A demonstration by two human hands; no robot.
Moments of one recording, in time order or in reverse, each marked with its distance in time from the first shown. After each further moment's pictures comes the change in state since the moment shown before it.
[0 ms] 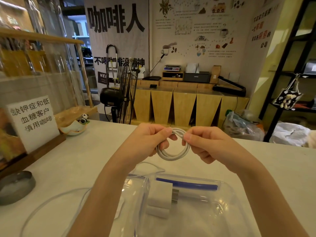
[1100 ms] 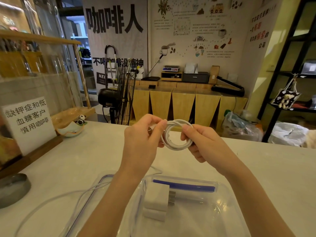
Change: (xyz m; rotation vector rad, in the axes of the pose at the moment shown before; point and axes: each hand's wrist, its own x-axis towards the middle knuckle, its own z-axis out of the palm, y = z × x) left_hand 0.004 -0.008 0.023 0.221 0.504 0.386; right_hand 0.011 0.010 0.008 0.054 0.208 -0.012
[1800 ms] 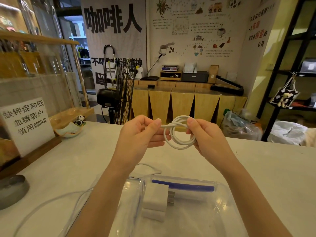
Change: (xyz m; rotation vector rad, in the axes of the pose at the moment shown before) left_hand 0.007 0.003 -0.012 -0.377 -0.145 -0.325; right_hand 0.007 0.009 0.000 -0.125 0.272 -0.151
